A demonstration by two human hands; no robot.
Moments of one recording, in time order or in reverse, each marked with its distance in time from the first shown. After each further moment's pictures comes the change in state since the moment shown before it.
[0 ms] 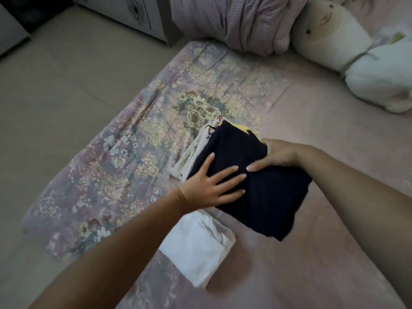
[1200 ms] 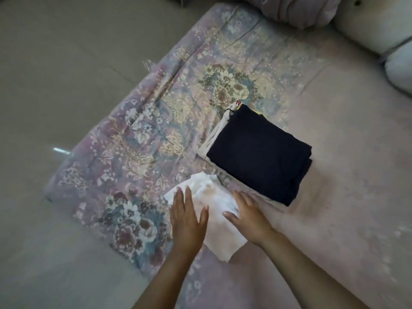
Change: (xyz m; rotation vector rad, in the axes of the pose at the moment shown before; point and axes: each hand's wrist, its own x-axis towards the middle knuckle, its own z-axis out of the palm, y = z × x) left_hand -0.112 0.100 -0.021 -0.711 -0.213 -1.645; right_hand 0.004 0.015 0.230 -0.286 0.070 0.103
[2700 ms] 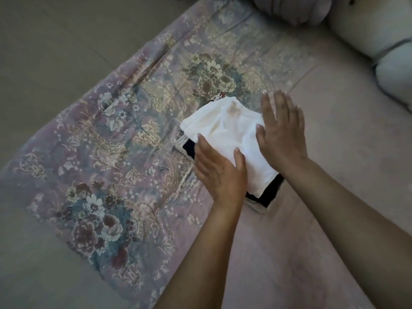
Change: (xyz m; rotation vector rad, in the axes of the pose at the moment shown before) left_hand 0.042 0.165 0.048 -0.346 0.304 -0.128; right_hand 0.031 0.006 -0.158 -0.540 0.776 -0.136
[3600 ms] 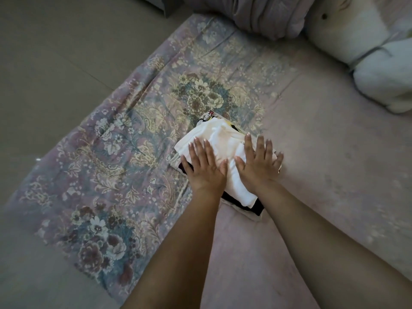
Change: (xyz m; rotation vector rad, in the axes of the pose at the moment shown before) left_hand 0.051 -0.008 0.006 0.905 -0.421 0.256; right_hand -0.013 -0.003 0.033 -0.010 -0.439 0.283
